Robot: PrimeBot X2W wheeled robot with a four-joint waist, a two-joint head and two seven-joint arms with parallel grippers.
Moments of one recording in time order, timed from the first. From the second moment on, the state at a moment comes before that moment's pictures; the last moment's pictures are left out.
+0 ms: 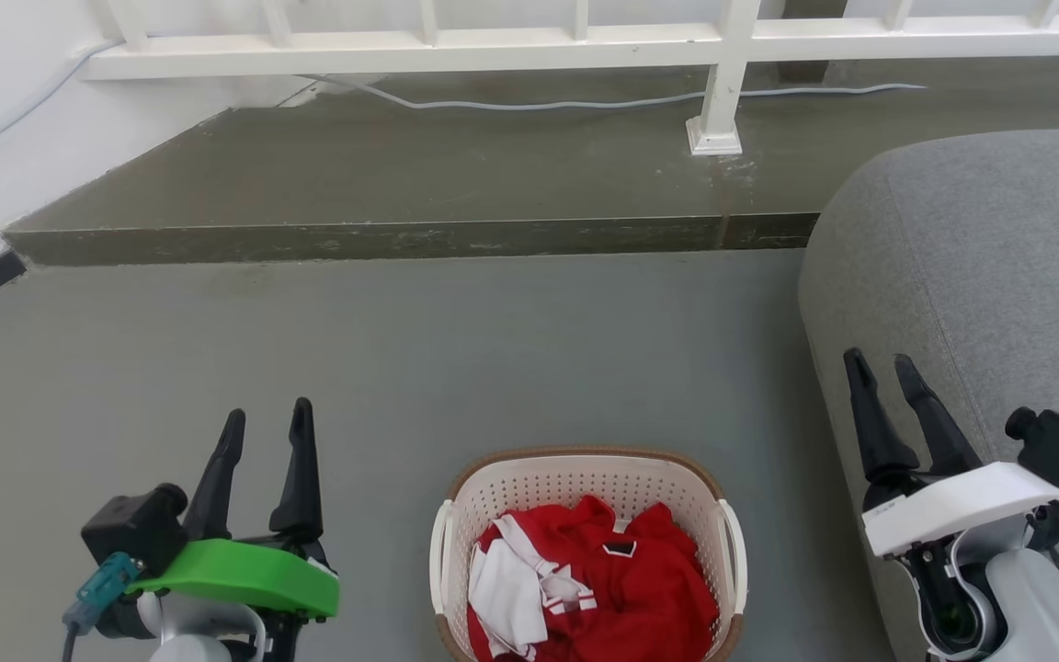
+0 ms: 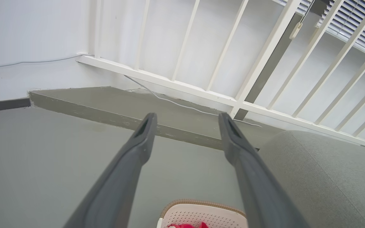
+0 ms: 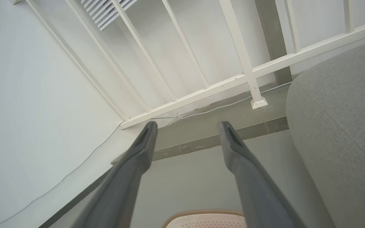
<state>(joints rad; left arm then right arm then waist) -0.01 0.04 -0.17 0.09 -0.53 -0.03 -0.20 -0.03 -0.15 0.16 0.20 0.65 0.12 -0.19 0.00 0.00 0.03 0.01</state>
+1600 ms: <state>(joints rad) -0.01 0.04 -0.24 0.04 -0.37 0.01 -0.25 -0.06 -0.15 0.15 0.25 0.45 0.12 -0.25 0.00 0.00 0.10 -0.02</state>
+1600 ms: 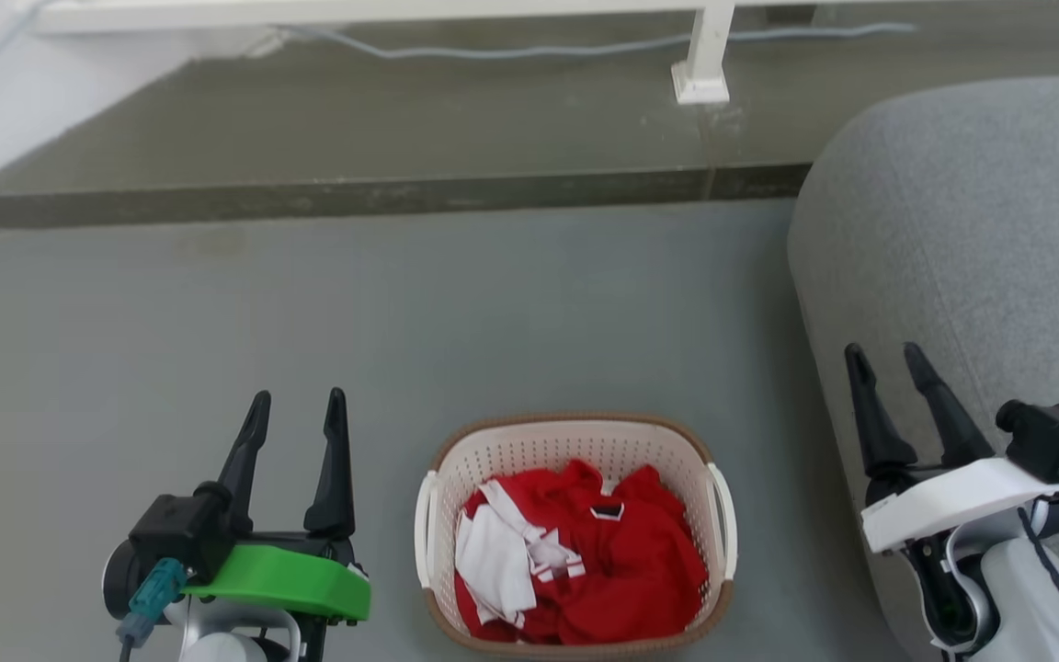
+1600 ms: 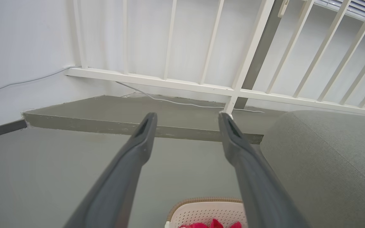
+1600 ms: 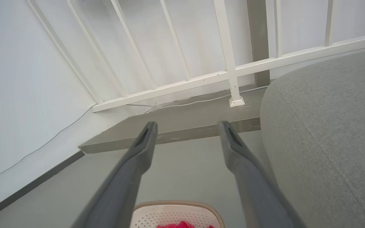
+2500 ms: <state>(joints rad) -0.22 0.04 -0.34 0.20 -0.38 0.02 -0.25 -0.23 -0.22 0.23 0.42 0.54 0.12 -0.25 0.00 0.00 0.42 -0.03</state>
